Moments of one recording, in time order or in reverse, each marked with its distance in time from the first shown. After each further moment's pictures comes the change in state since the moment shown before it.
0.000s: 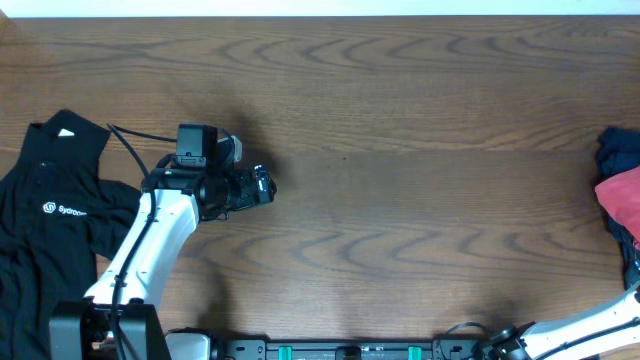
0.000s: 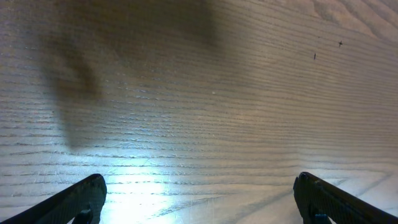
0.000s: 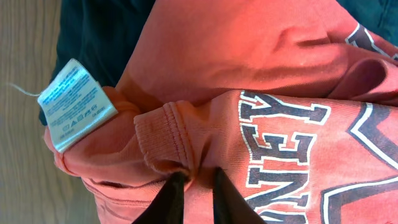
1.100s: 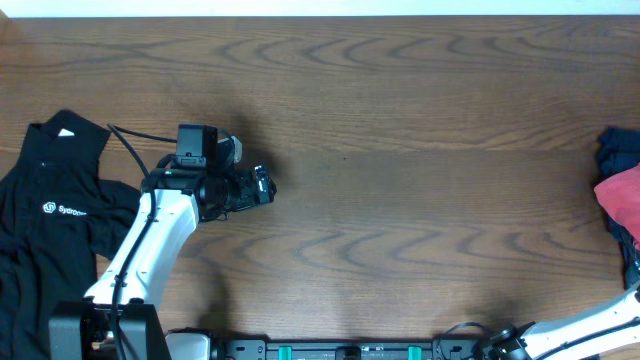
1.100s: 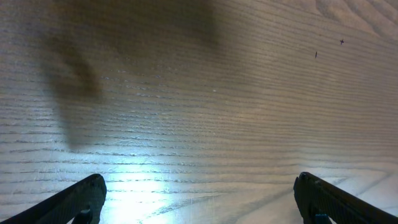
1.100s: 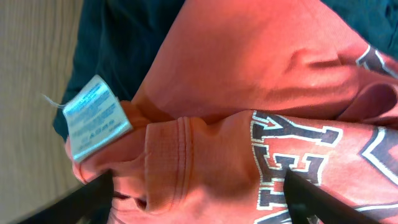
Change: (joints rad) left arm 0.000 0.000 0.000 -0.006 0.000 0.000; right arm 0.000 0.006 0.000 0.045 -0.024 -0.010
